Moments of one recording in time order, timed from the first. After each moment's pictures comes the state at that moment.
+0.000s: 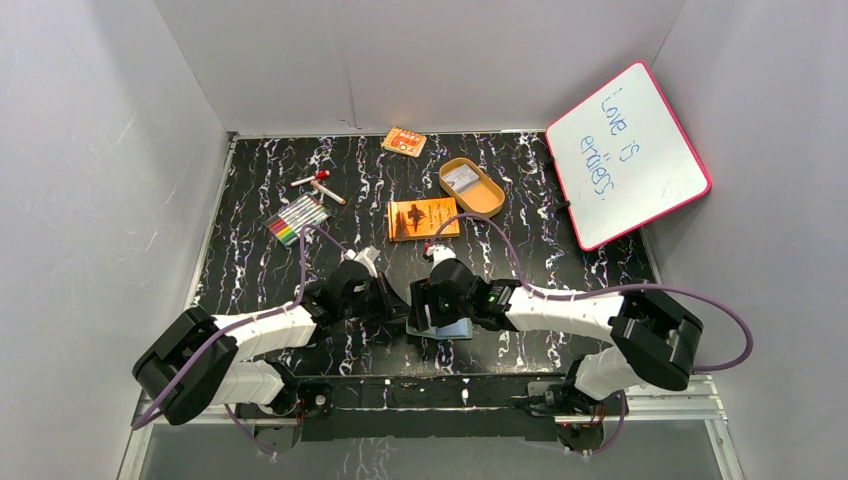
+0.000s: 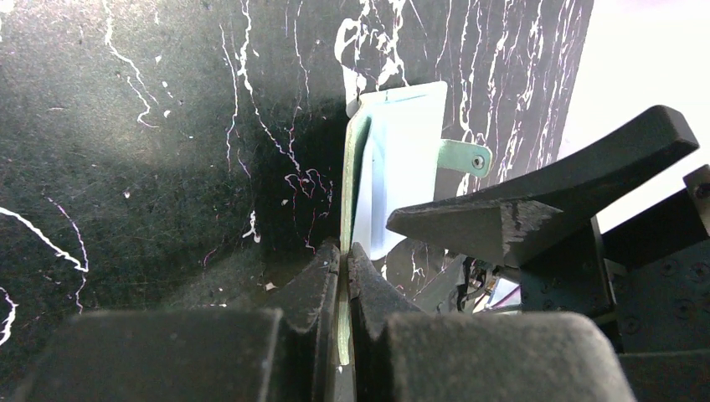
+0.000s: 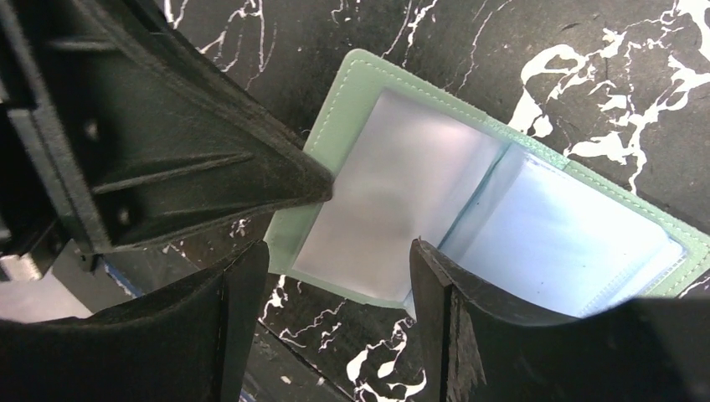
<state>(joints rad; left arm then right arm) -0.74 1.25 0.37 0.24 0.23 -1.02 1.09 1.41 0.73 -0.10 0.02 0.68</state>
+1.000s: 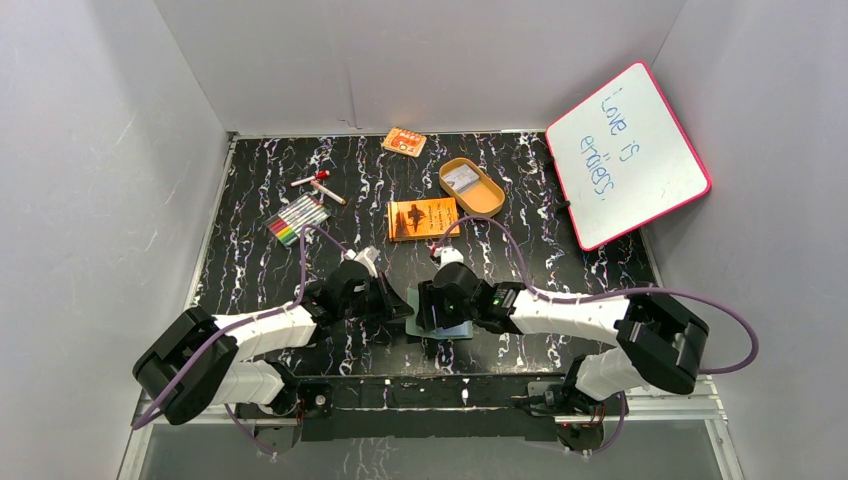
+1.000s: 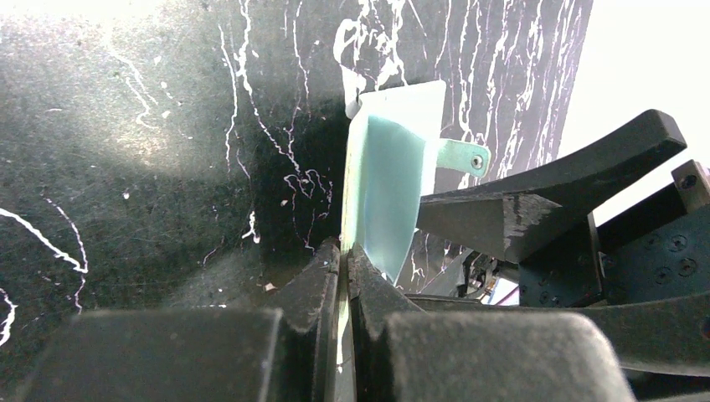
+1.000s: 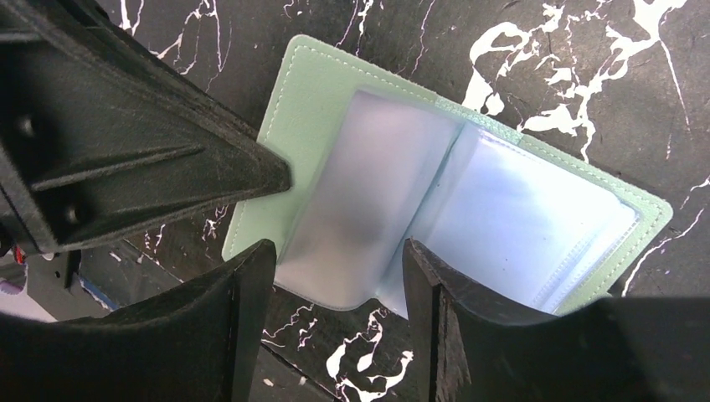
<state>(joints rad) -0.74 1.26 0.37 0.24 0.23 -1.03 1.09 1.40 0.70 -0.13 0.09 0.71</state>
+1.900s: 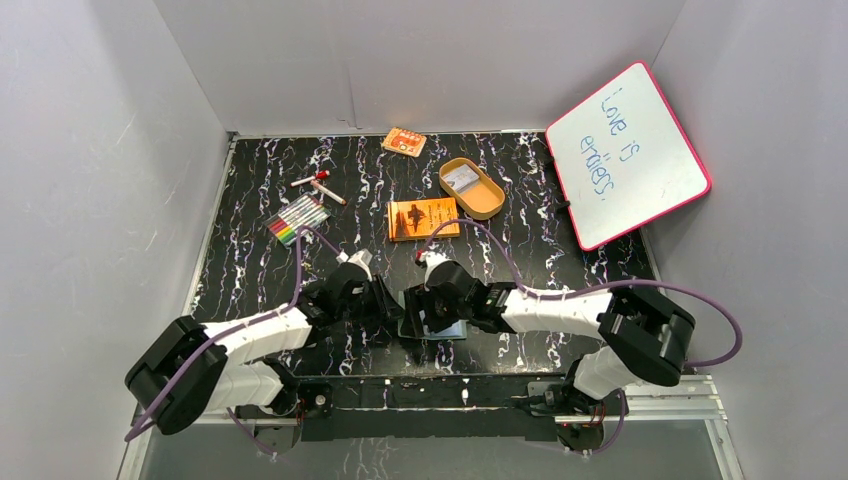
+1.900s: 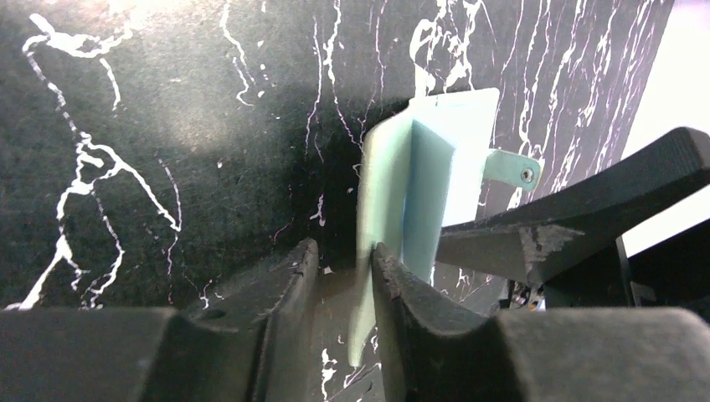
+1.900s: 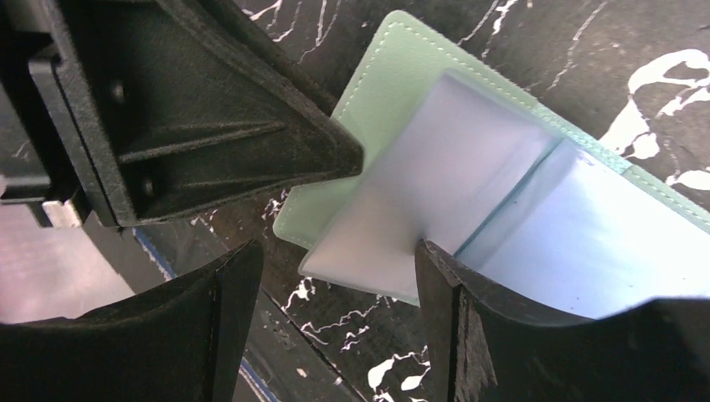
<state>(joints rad) -0.74 1.20 0.37 0.09 0.14 -0.99 1.09 1.46 0.70 0.01 -0.10 0.66</state>
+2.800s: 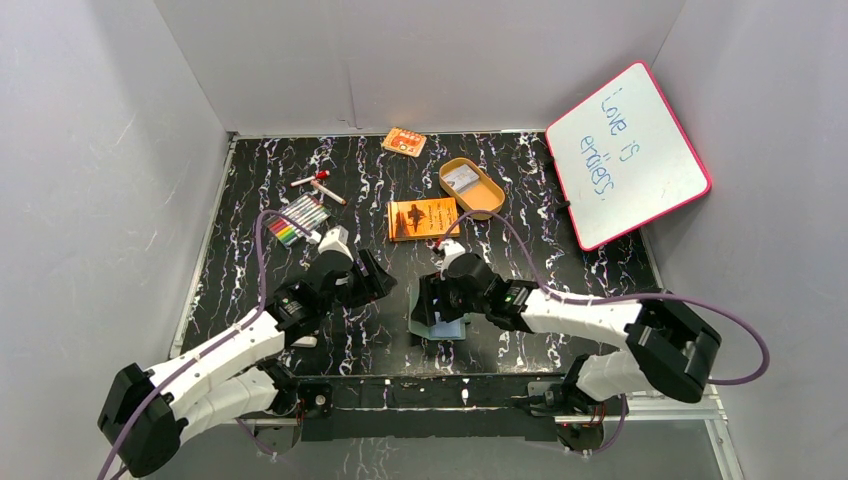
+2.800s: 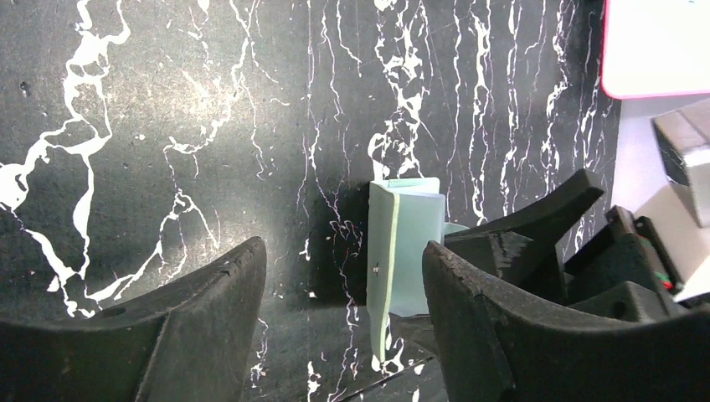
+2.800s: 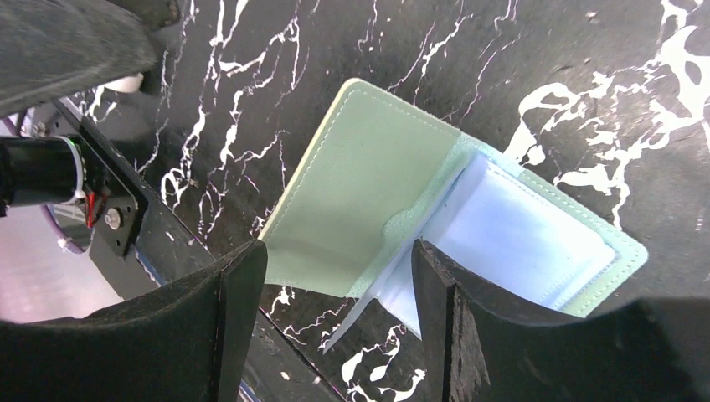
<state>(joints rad) -0.74 0.92 0.53 -0.24 -0.14 -0.93 1.02 1.31 0.64 0.02 -0.08 0.62</state>
